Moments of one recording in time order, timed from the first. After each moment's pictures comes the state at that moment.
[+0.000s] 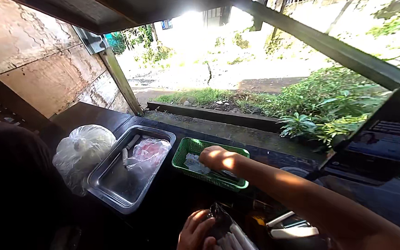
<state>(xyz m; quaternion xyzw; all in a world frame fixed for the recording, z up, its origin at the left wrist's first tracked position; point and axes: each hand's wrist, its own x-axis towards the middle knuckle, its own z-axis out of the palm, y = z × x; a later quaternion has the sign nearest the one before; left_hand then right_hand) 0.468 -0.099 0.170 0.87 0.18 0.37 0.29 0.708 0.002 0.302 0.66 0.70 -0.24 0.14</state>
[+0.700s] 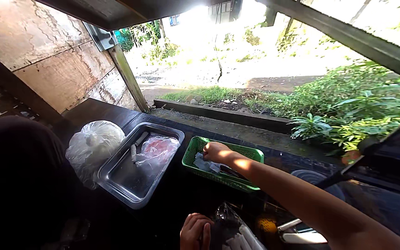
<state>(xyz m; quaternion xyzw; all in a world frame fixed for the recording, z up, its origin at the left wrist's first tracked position) 0.466 -0.098 0.164 0.80 0.24 0.47 0.28 0.704 0.030 0.281 0.74 0.60 -0.30 0.00</state>
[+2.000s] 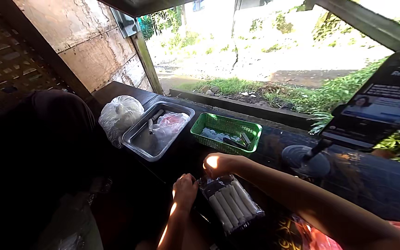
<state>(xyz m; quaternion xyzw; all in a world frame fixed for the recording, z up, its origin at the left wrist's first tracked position) 0.457 -0.113 0.247 0.74 0.59 -0.04 0.32 0.621 -0.085 0.299 0.51 0.78 -0.30 0.22</state>
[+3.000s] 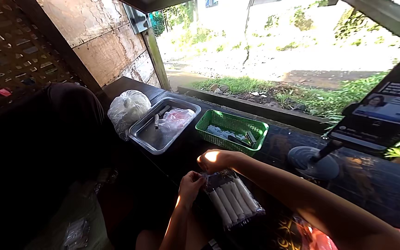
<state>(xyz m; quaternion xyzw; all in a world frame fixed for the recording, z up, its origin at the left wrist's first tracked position) 0.455 -0.133 0.221 0.51 0.53 0.28 0.62 0.612 -0.081 0.297 0.48 0.81 -0.30 0.16</state>
